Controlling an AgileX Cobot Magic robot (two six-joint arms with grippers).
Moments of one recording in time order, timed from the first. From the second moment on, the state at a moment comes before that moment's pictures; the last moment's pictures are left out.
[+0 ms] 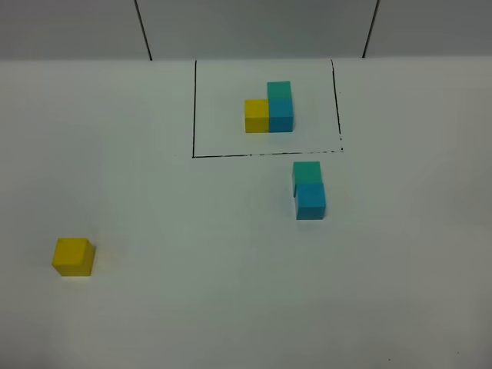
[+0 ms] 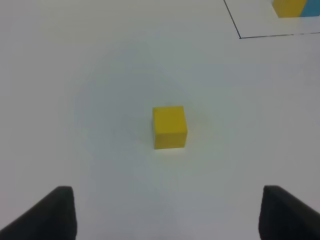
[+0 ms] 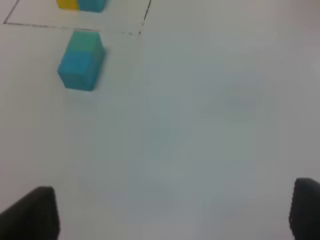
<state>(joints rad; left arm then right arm) -0.06 0.00 -0.51 -0.08 1.06 0.01 0.02 0.11 -0.52 0.14 1.05 -0.11</state>
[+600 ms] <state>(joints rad) -0.06 0.00 -0.51 -0.08 1.06 0.01 0.02 0.04 -0.50 0.12 1.07 -0.09</state>
